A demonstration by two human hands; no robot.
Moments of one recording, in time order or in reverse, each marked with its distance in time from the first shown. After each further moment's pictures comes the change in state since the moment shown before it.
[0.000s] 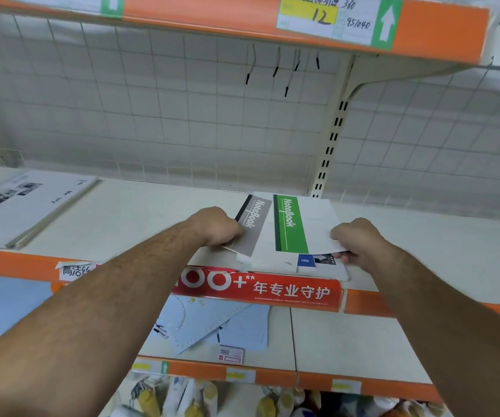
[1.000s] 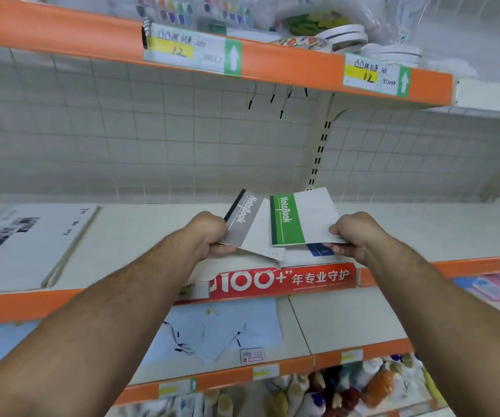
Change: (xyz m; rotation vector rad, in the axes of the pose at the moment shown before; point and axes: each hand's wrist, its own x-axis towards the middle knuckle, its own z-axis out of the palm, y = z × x) left_hand -0.030 -0.065 -0.051 -0.909 -0.118 -0.034; right_hand -0.115 -0.046 0.048 0.186 0.192 0.043
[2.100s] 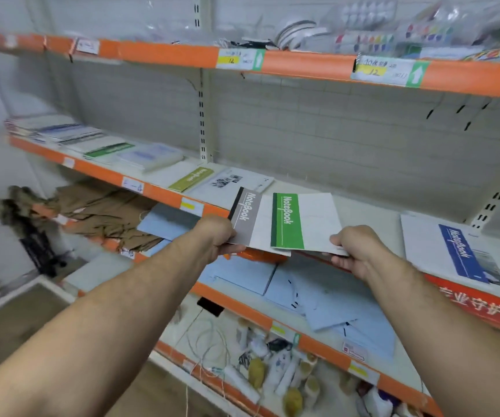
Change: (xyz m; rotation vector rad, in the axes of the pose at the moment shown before) left_hand -0.212 -0.089 -0.151 -0.221 0.605 -0.109; right_hand -0.146 0.001 0.145 0.031 -0.631 -0.132
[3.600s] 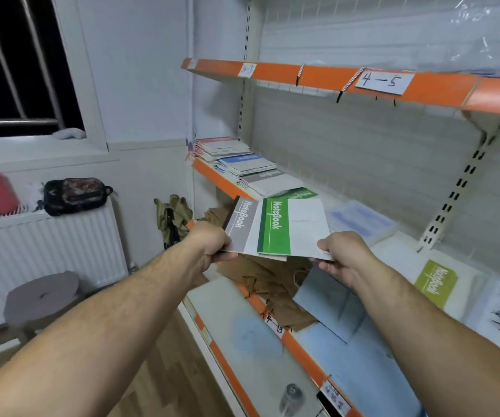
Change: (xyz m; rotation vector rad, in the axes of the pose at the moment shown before) left_hand 0.246 0.019 -0.508 -0.242 0.479 -0.003; right_hand 0.082 -0.166 0.597 -0.125 -0.461 -0.132
